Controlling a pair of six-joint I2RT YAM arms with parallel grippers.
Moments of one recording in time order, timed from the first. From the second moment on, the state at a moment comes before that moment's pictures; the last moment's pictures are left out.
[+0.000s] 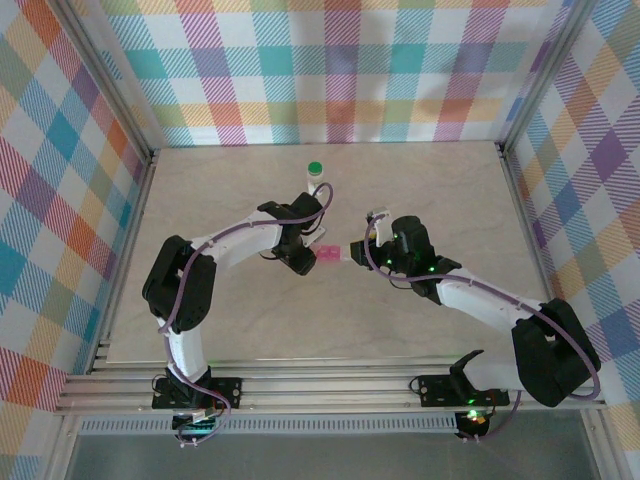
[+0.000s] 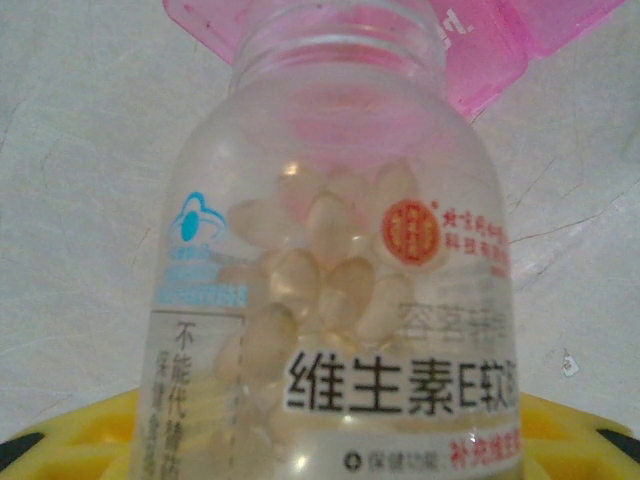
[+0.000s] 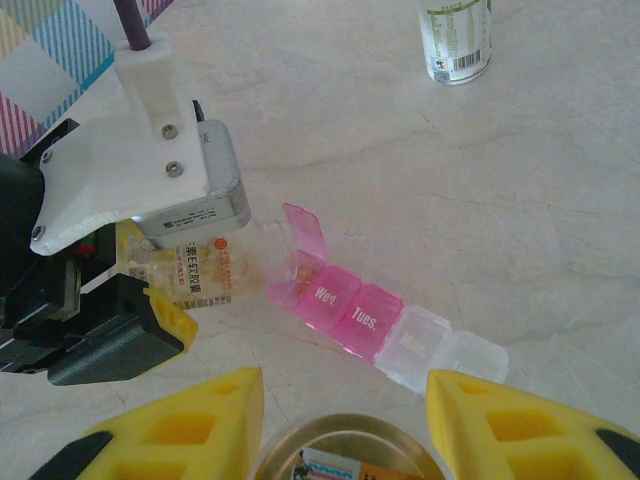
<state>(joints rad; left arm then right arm) -0.64 1.86 1.39 -0.89 -0.08 0.05 0.57 1.30 0.67 0.12 -0.23 0.25</state>
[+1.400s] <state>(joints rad) -0.64 1.87 1.39 -0.90 -0.10 0.05 0.57 1.32 0.67 0.12 -0.24 0.25</state>
